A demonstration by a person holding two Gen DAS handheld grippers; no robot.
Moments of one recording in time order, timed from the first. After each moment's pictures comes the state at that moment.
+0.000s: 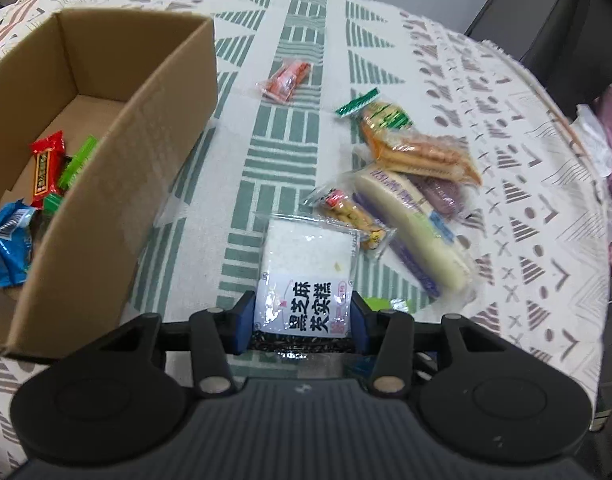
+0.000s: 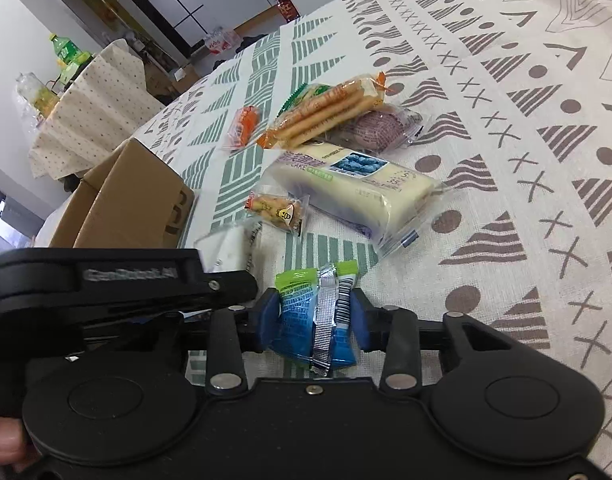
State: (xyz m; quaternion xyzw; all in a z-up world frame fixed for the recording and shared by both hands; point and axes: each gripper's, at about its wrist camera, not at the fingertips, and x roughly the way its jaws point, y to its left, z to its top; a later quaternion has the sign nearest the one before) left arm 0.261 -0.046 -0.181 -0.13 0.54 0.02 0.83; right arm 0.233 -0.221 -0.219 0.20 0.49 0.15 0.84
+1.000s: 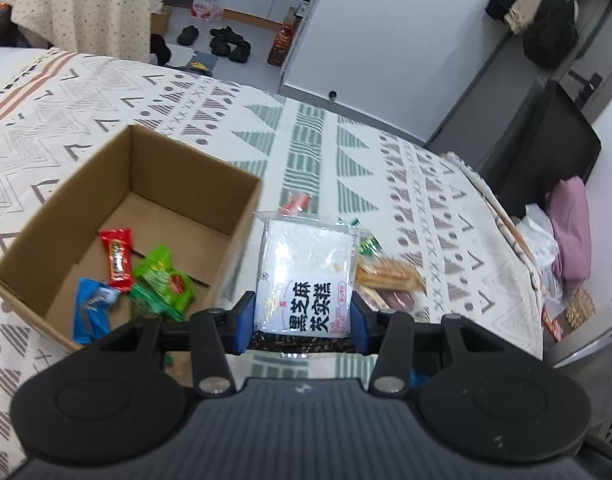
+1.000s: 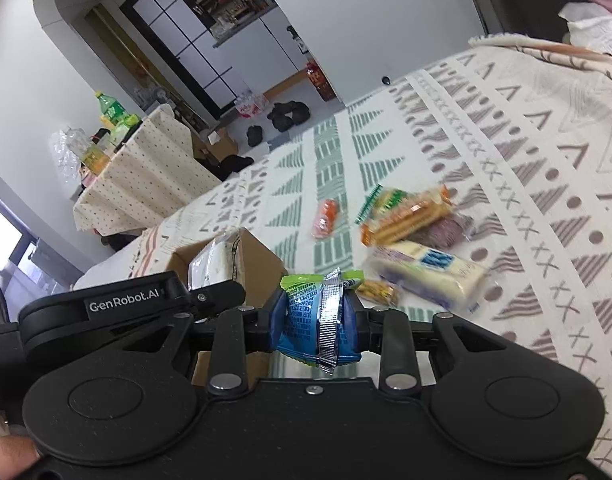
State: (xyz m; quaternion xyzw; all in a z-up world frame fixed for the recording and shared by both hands) left arm 0.226 0.015 -0.089 -0.19 0.42 0.02 0.89; right arm 0.215 -0.203 -0.117 0.24 0.39 0.16 0.87
